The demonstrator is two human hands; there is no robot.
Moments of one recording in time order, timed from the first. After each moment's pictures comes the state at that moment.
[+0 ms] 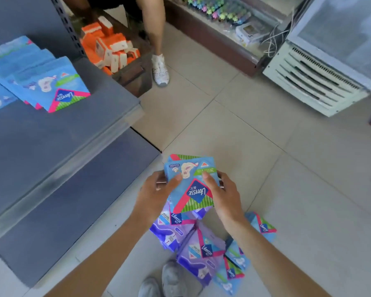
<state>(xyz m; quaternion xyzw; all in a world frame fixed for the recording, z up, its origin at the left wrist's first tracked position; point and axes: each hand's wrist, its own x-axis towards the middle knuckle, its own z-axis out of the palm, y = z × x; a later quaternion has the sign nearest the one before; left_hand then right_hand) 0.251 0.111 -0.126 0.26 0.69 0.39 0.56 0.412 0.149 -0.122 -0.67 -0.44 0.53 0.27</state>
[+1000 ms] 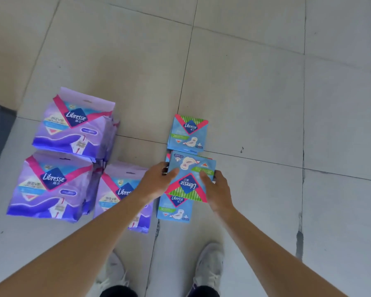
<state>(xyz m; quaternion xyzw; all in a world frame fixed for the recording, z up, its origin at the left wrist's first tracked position) 0.582 0.018 -0.428 0.57 0.57 -0.02 0.58 0.734 -0.059 -0.424 -0.82 -0.18 0.47 0.27</state>
